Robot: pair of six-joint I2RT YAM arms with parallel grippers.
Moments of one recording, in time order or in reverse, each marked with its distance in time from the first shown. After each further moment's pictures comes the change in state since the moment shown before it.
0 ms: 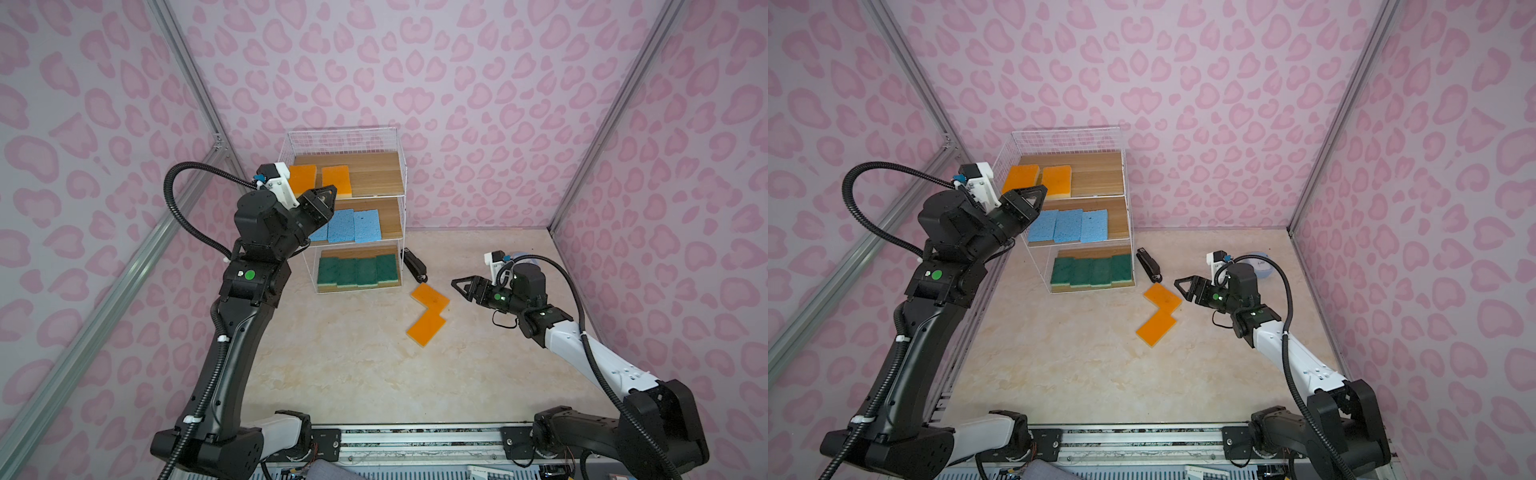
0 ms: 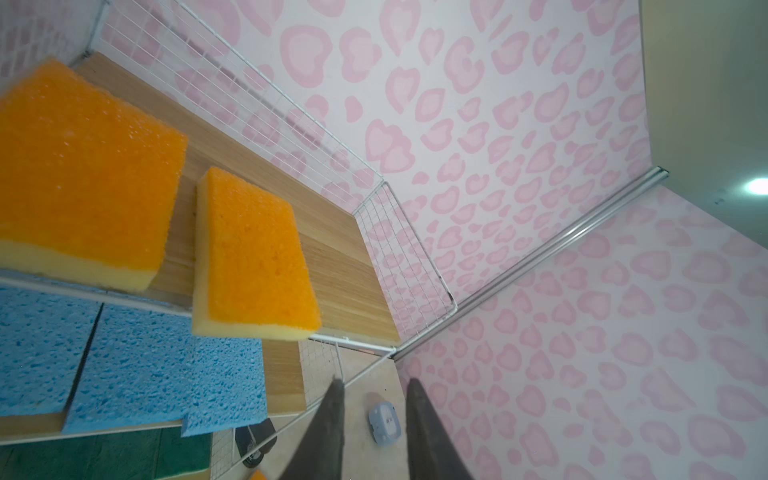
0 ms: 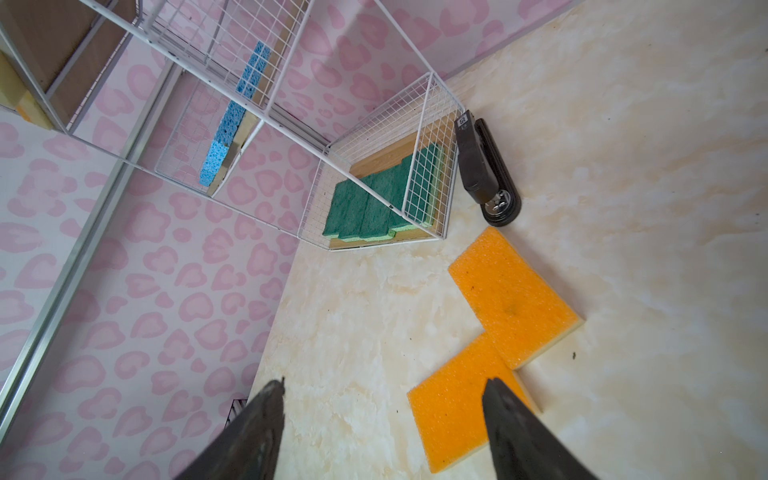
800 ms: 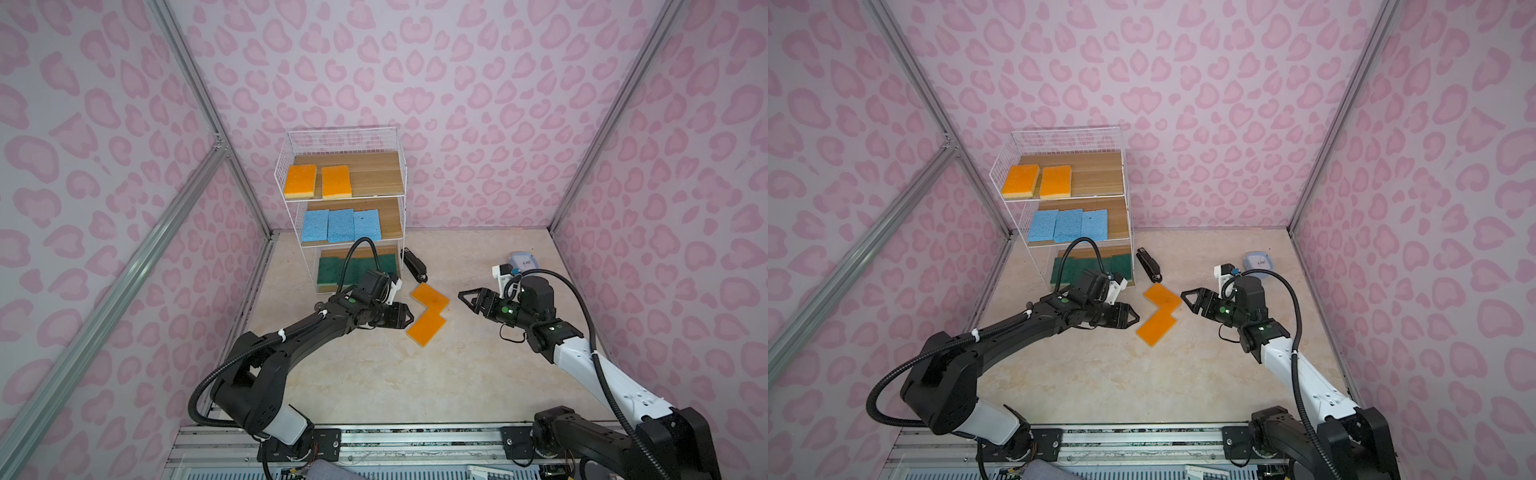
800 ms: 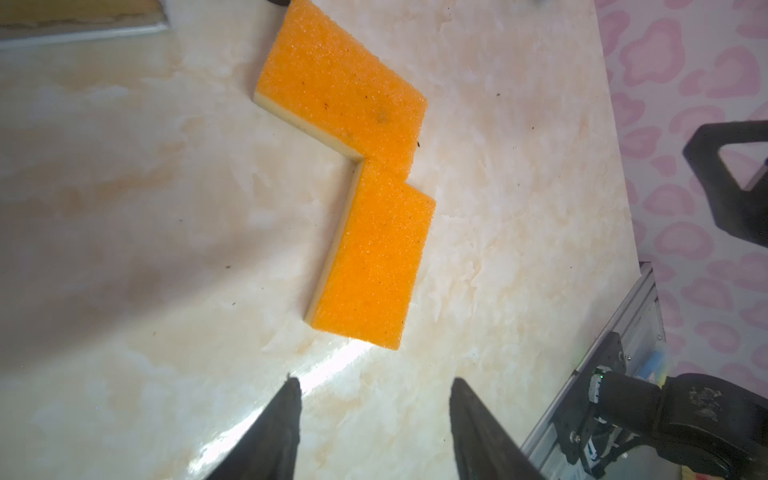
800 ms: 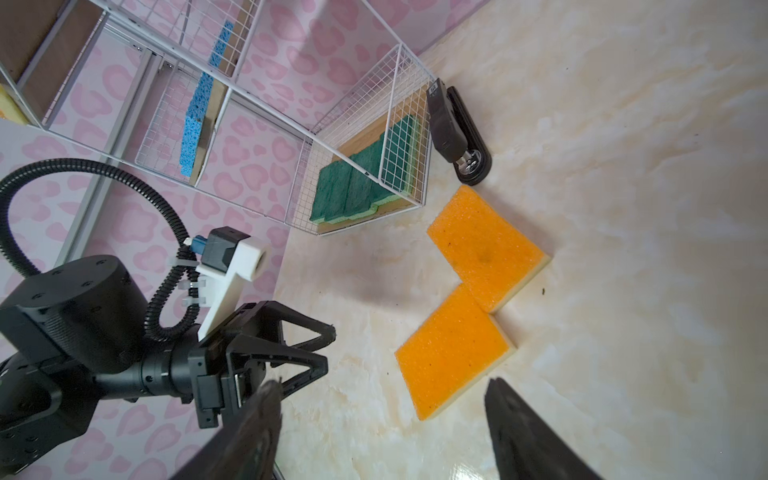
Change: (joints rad) left arm -0.383 0.338 -0.543 -0.020 0.110 0.347; right arm -0.026 -0.150 -0.120 -0.081 0.013 0.026
